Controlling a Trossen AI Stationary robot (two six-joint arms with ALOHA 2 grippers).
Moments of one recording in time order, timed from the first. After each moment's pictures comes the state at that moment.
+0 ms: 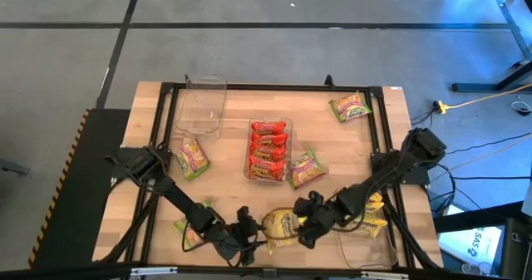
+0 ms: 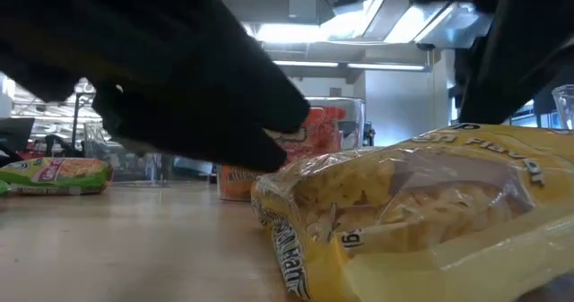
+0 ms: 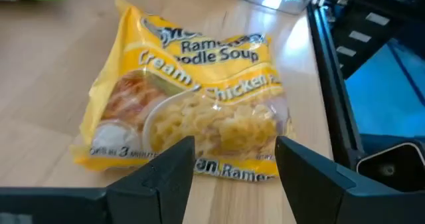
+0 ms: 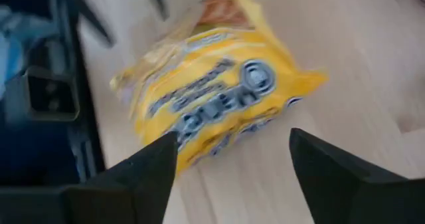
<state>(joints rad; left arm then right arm) -0.71 2.05 1.09 0.35 -0.62 -0.73 0.61 1.75 1.10 -0.34 0.19 0.95</state>
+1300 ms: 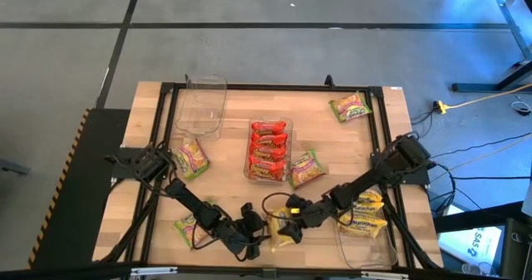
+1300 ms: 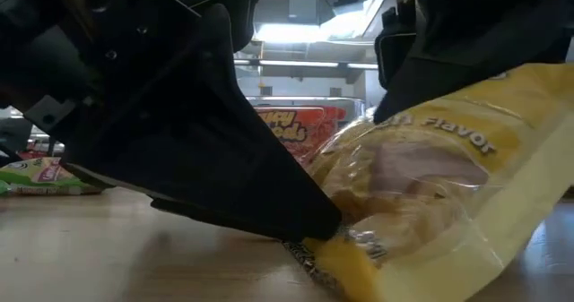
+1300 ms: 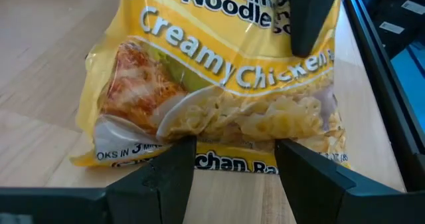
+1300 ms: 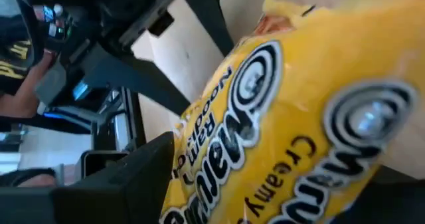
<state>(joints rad) -0.65 2.15 1.09 0.38 -0.59 -0.75 0.55 1.91 0.85 0.47 0.13 1.15</state>
